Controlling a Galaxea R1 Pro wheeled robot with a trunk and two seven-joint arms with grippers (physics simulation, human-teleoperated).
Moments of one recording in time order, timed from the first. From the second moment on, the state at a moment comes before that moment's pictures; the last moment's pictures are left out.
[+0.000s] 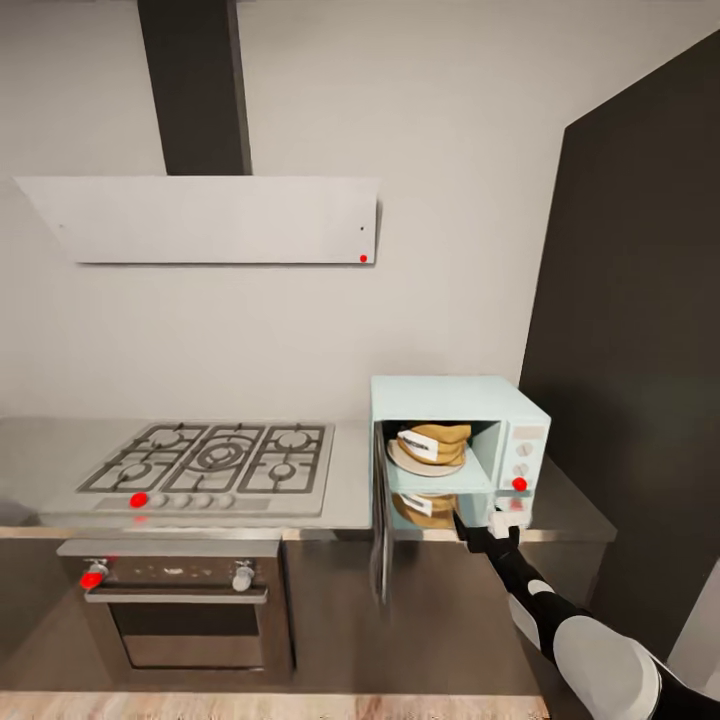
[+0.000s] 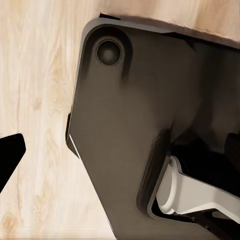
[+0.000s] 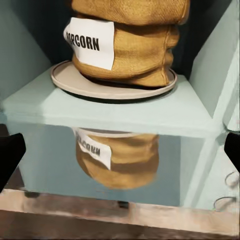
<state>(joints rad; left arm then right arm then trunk) 0.00 -0.02 0.22 -0.07 0.00 0.06 0.00 -0.77 -0.04 -0.79 -0.10 0.76 -0.60 0.19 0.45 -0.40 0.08</state>
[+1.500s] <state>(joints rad) -0.01 0.03 0.24 -1.14 0.01 0.39 0.00 -0.24 -0.10 -0.77 0.07 0.78 -0.15 0.08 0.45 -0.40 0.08</state>
